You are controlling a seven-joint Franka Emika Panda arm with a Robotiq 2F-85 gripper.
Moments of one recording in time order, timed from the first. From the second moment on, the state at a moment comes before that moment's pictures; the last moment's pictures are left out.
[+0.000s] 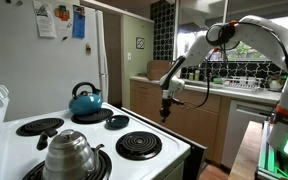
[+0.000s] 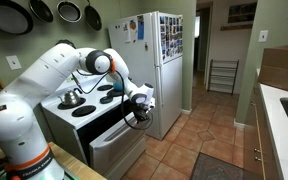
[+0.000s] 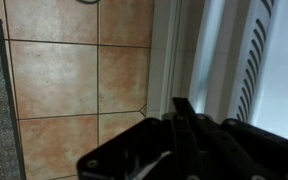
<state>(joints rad) -0.23 0.93 0.13 -1.66 0.35 2.45 -0.49</state>
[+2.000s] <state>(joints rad) -0.26 1.09 0.23 -1.44 0.25 2.37 -0.57</state>
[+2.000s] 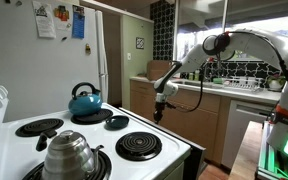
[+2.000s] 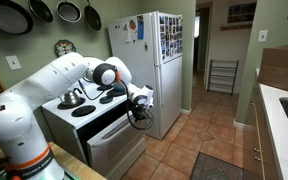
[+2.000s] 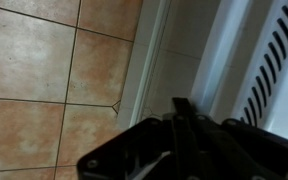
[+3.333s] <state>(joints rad) -0.10 1.04 0.27 -1.37 0.28 2.29 -0.38</state>
